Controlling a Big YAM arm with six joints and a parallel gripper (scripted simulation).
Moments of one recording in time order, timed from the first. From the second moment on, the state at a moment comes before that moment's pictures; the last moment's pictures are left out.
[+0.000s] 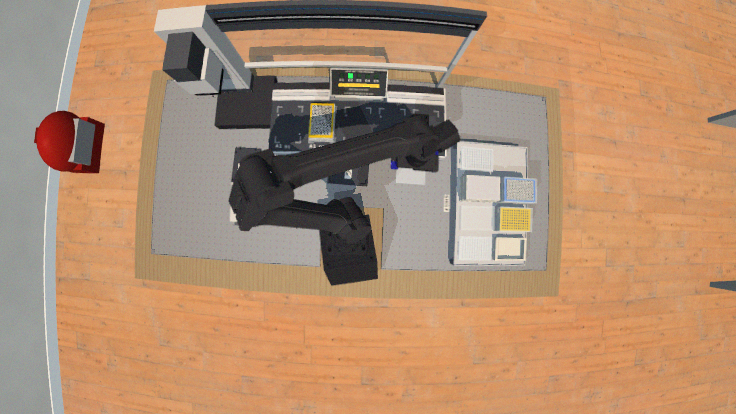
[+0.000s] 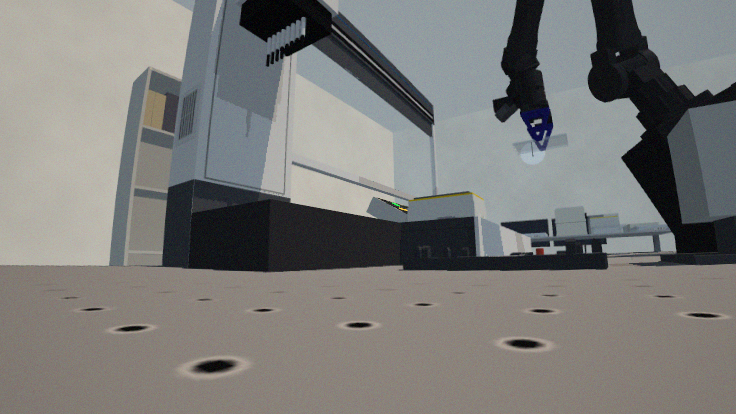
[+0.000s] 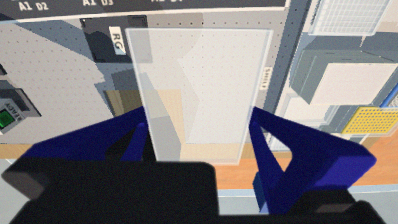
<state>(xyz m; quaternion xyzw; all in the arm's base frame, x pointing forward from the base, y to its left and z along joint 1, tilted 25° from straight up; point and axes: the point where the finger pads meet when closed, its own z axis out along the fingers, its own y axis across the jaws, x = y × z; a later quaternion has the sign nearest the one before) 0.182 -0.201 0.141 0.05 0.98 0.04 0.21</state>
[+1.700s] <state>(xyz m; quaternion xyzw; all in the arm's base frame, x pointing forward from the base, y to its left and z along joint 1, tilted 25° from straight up) 0.194 0.021 0.157 0.01 0.98 0.02 0.21</state>
